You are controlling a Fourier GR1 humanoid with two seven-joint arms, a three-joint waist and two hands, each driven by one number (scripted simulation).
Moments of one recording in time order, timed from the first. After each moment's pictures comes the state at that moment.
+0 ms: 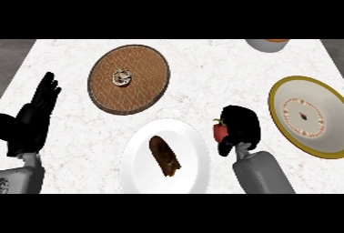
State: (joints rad) left arm -0.14 0.25 0.12 -1.57 -0.03 0.06 0.13; right arm -0.30 -0.03 0.25 -1.38 1.17 0.21 0.64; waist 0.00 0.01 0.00
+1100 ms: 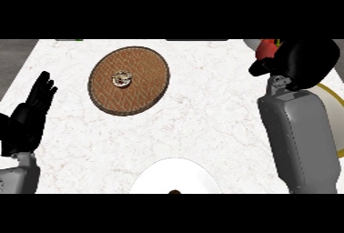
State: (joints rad) left arm -0.14 0.26 0.15 -1.57 -0.02 0.04 0.15; right arm -0.74 -0.09 -0.03 -1.48 1.47 0.07 1.05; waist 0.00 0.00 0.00
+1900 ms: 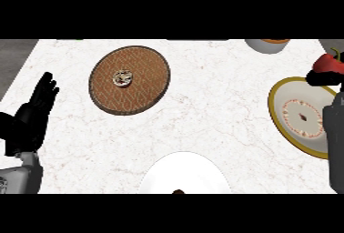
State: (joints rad) left arm -0.15 0.24 0.15 -1.55 -0.04 0.04 0.14; right arm -0.57 -0.31 -0.33 -1.29 1.18 -0.22 0.72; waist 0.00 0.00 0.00
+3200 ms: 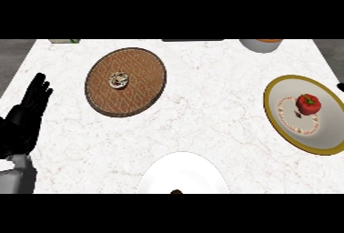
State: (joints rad) left arm -0.13 0.25 0.18 -1.58 -0.03 0.02 0.15; right arm -0.50 -0.36 -0.78 -1.06 0.51 -0.35 0.14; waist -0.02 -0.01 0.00
